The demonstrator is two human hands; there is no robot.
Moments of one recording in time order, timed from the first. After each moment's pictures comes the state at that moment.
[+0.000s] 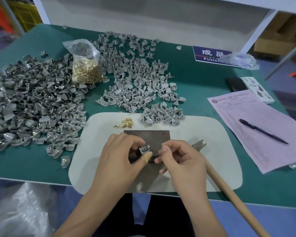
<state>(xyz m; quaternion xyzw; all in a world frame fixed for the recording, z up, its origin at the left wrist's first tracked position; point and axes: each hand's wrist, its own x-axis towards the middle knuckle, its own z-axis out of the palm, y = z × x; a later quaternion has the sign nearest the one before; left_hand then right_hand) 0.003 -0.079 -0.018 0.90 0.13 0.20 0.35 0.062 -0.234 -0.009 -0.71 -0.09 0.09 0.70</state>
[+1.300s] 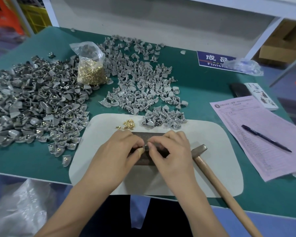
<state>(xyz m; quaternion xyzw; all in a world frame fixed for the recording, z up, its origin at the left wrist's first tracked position) 0.010 -0.063 -0.004 0.93 0.07 0.15 0.32 0.093 -0.217 -0.018 -0.84 -0.33 -0.10 0.42</state>
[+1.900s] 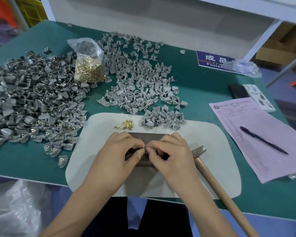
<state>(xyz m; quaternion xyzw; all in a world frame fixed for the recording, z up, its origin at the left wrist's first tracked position) 0.010 -0.060 -0.025 0.91 0.08 0.17 0.38 0.101 -0.223 -0.013 -0.84 -0.38 -0.04 0.37</state>
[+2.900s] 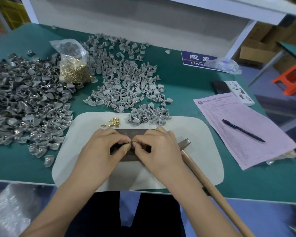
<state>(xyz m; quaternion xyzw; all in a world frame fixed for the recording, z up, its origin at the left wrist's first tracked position) 0.011 -0.062 -0.021 0.91 0.09 0.18 0.37 0.100 -0.220 0.003 -0.89 -0.38 -0.03 0.25</state>
